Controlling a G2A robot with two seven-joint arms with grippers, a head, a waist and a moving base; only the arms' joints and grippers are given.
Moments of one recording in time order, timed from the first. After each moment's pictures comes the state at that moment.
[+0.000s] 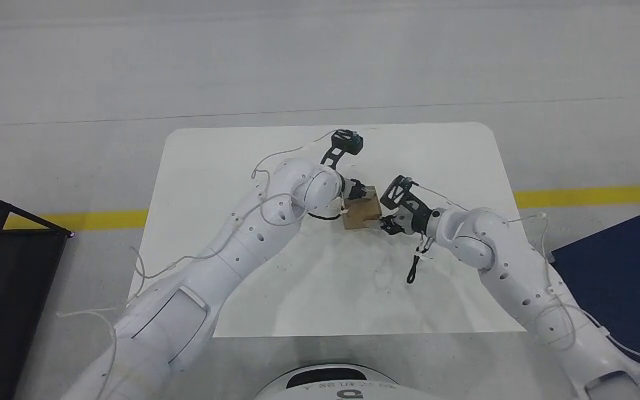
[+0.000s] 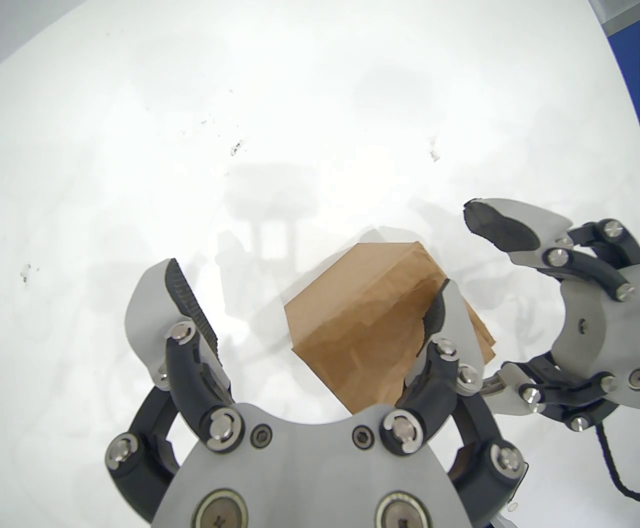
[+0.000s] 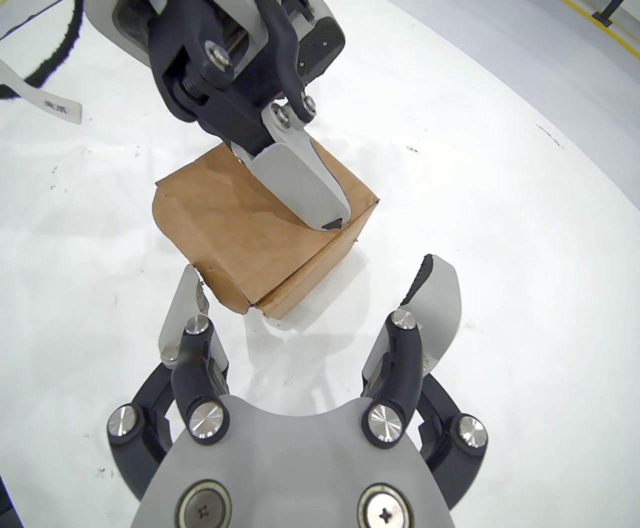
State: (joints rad) left arm 0.73 -1.52 -0.69 -1.10 0.82 0.11 -0.90; right arm -1.24 -0.92 1.01 -1.54 -0.97 -0.49 0.38
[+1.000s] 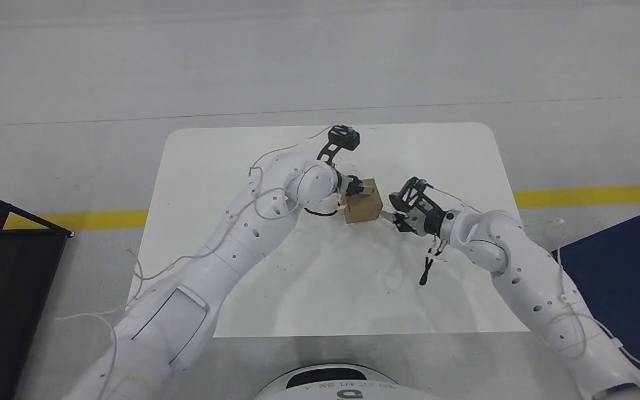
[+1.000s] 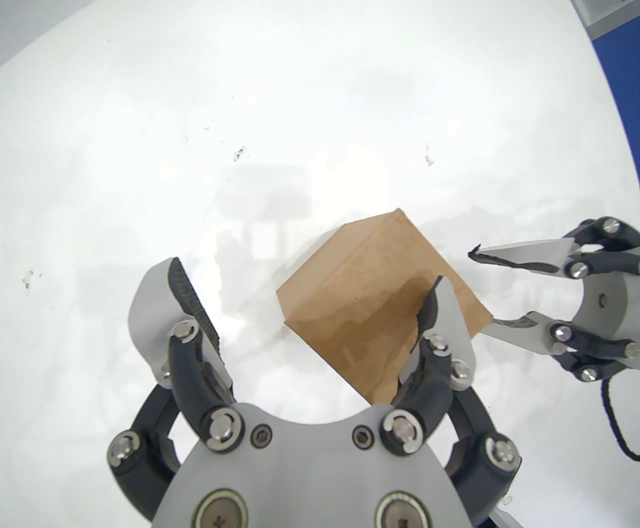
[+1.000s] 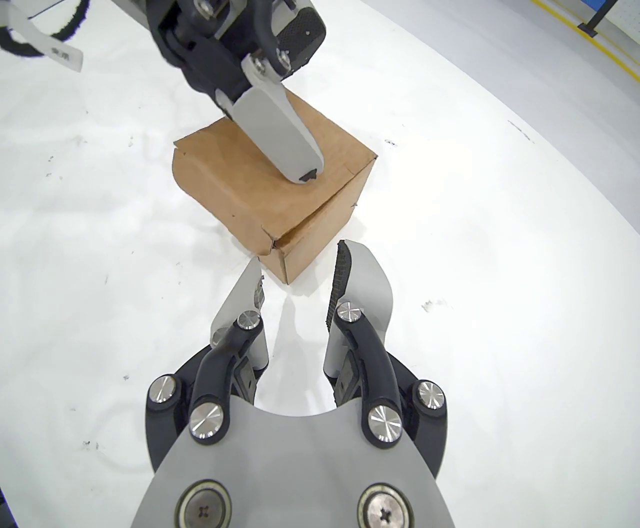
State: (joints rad) left arm 0.74 -1.52 -0.78 -1.10 0.80 0.04 -0.91; right arm -1.33 -0.90 1.14 -1.58 -1.03 -0.60 0.33
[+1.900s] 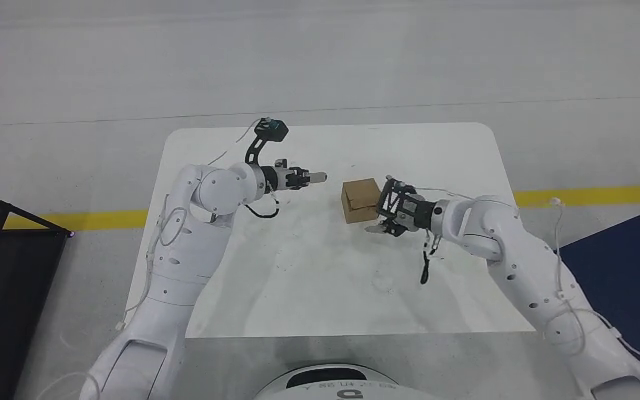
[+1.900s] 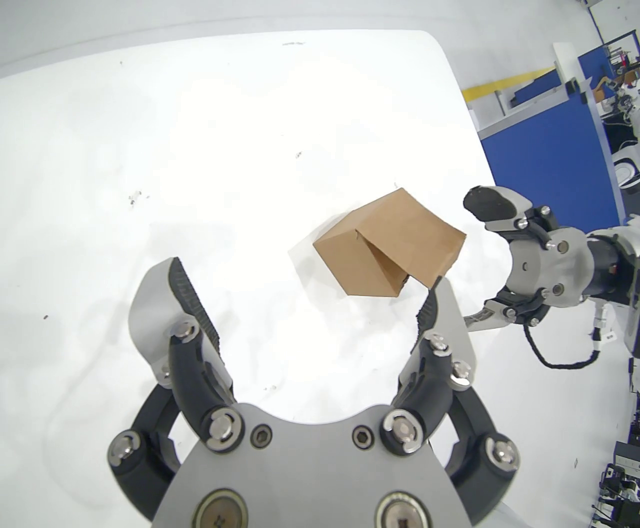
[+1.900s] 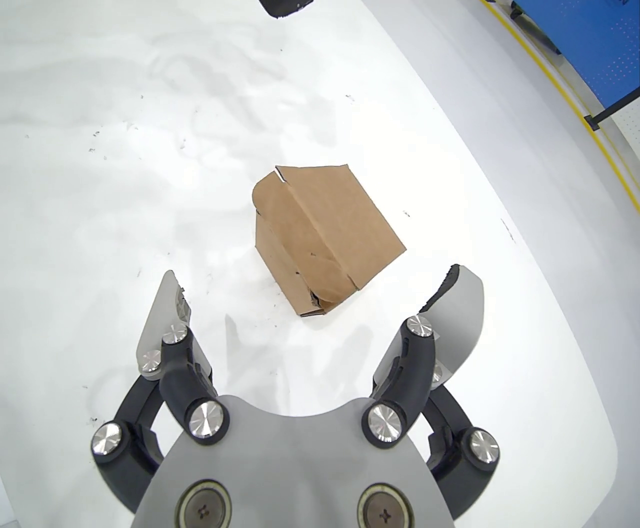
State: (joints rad) left arm 1.05 -1.37 -1.24 -1.47 0.72 -0.11 -1.05; right arm -1.23 -0.91 1.08 -1.69 -1.13 -0.66 0.46
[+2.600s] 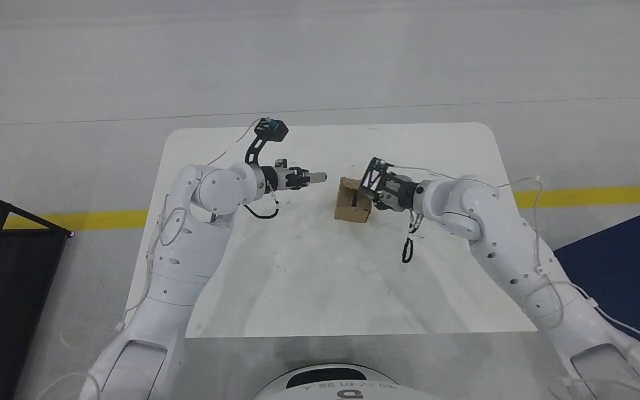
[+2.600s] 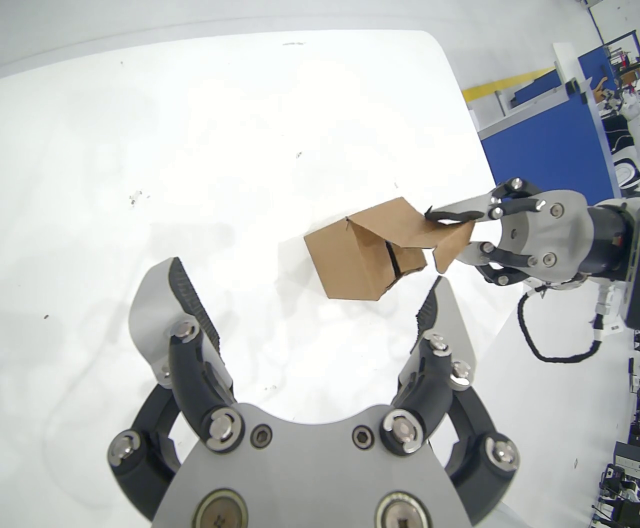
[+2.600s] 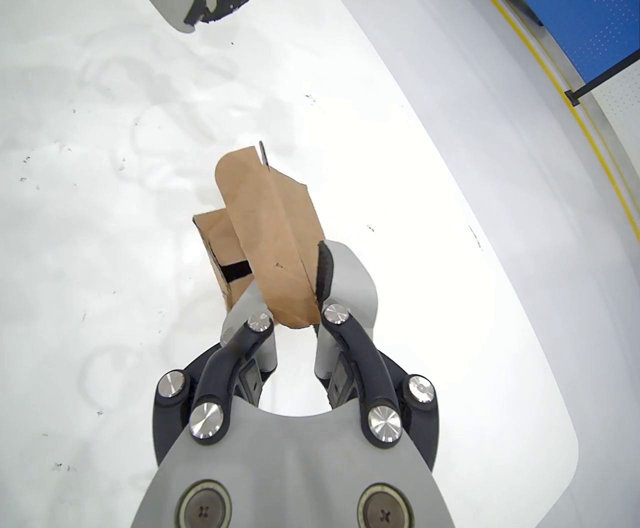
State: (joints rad) left arm 1.05 -1.37 -1.24 -1.47 0.72 -0.11 -1.05; right arm -1.07 -0.97 0.96 -1.61 -1.14 -0.56 0.53
